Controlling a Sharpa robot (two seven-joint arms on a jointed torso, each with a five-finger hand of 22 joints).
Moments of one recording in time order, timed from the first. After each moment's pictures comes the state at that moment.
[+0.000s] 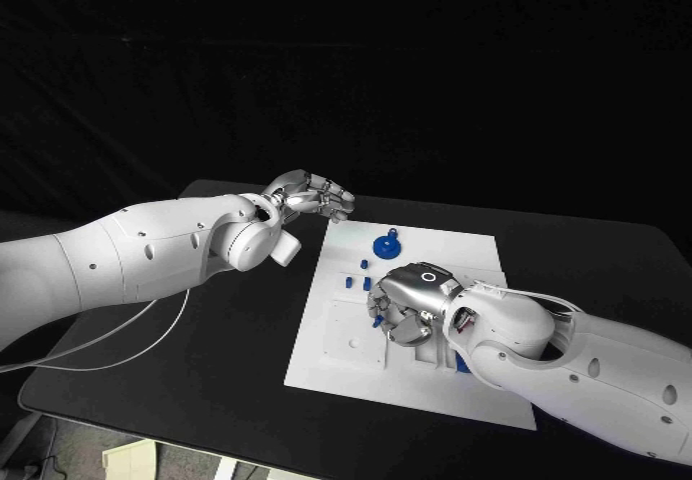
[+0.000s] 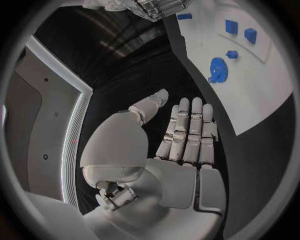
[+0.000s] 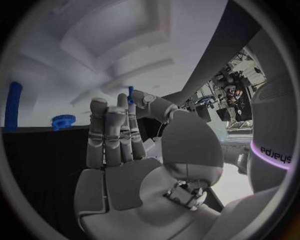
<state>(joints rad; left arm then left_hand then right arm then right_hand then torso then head) 1.37 -0.81 -0.13 1.30 -0.30 -0.20 0.21 1.14 -0.12 0.61 -0.24 0.07 0.82 0.18 0.34 0.45 1.15 0.13 0.12 0.09 0.89 0.14 0.54 0.23 0.04 0.65 0.04 0.53 1.21 1.16 -0.59 -0.06 1.57 -1.81 -0.21 -0.11 1.09 -0.17 0.85 -0.27 0.29 1.05 0.10 0.36 0.51 1.31 0.03 0.18 0.27 1.34 -0.06 0.93 1.01 0.23 1.20 0.00 0.73 1.31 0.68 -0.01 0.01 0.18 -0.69</state>
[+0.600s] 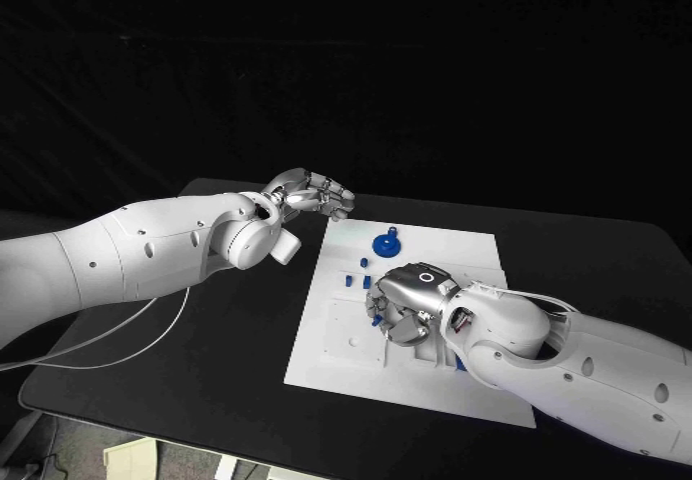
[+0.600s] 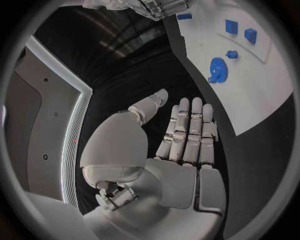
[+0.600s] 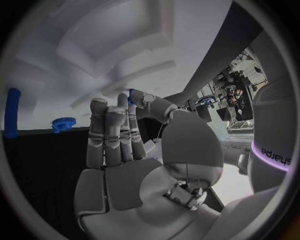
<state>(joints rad) 1.37 -0.81 -0.13 1.30 -0.30 -0.20 0.20 1.13 -0.12 0.61 -0.24 0.07 0.82 0.18 0.34 0.44 1.15 0.13 0.12 0.09 0.89 0.14 0.54 0.23 0.04 0.65 0.04 0.53 1.22 1.15 -0.57 -0.07 1.55 -1.81 -0.21 -0.11 1.09 -0.17 0.85 -0.27 0.29 1.05 0.10 0.36 0.51 1.31 0.04 0.18 0.28 1.34 -0.06 0.93 1.01 0.23 1.20 0.00 0.73 1.31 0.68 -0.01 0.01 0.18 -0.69</state>
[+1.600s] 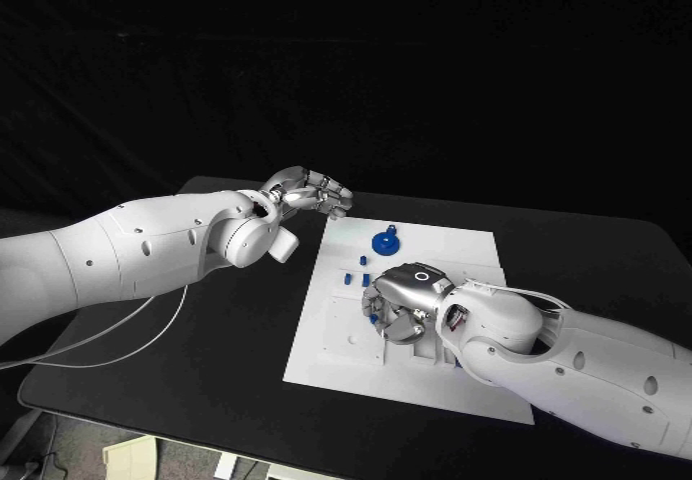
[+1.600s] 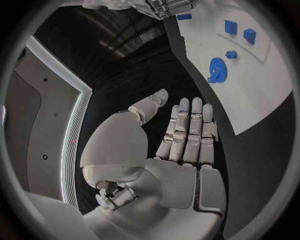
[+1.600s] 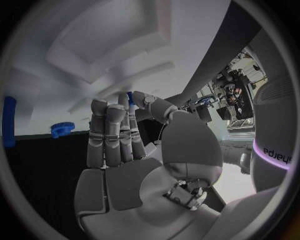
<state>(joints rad) 1.37 -0.82 -0.13 1.30 -0.30 -0.20 0.20 1.13 -0.12 0.61 -0.24 0.07 0.81 0.18 0.34 0.44 1.15 0.13 0.12 0.09 0.89 0.14 0.54 0.24 0.04 0.65 0.04 0.53 1.22 1.16 -0.55 -0.08 1.53 -1.78 -0.20 -0.11 1.06 -0.19 0.79 -0.27 0.34 0.98 0.13 0.31 0.49 1.24 0.06 0.13 0.28 1.31 -0.05 0.91 0.97 0.23 1.15 0.01 0.72 1.31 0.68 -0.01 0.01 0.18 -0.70</state>
